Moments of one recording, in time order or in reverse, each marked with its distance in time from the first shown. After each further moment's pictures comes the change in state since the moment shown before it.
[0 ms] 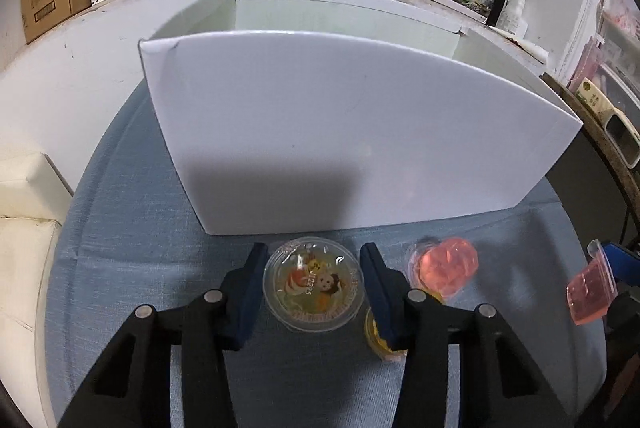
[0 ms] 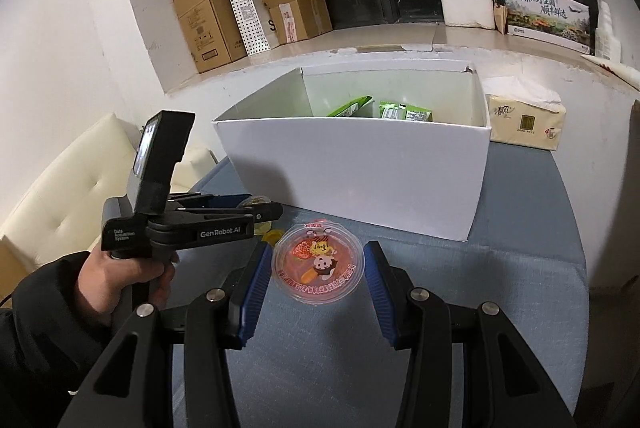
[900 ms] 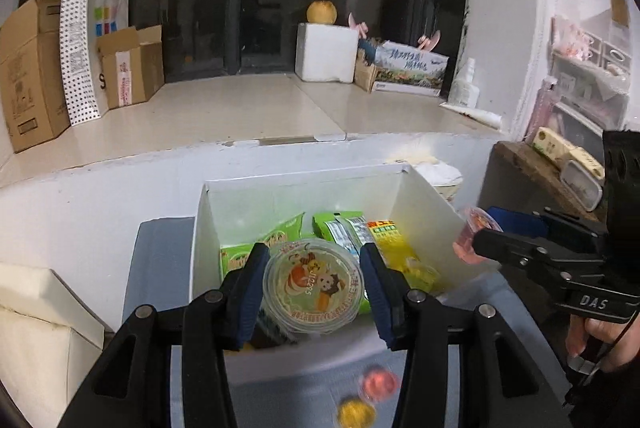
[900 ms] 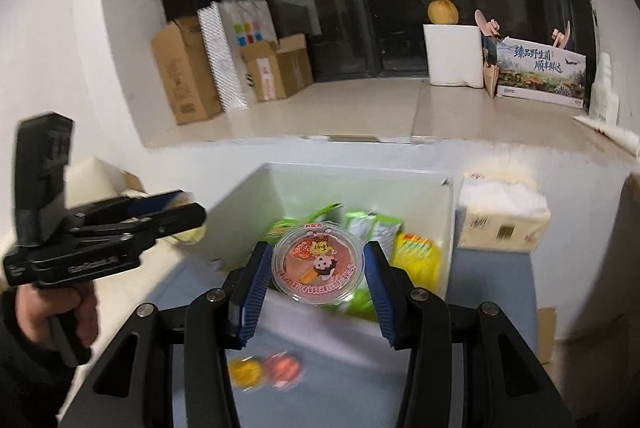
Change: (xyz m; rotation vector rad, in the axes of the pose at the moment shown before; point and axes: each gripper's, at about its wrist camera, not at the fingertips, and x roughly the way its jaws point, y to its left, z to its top) left arm -0.086 -0.032 0.122 0.138 -0.237 -0.065; right arm 0.018 -0.040 0.130 -0.035 -0.097 -0.103
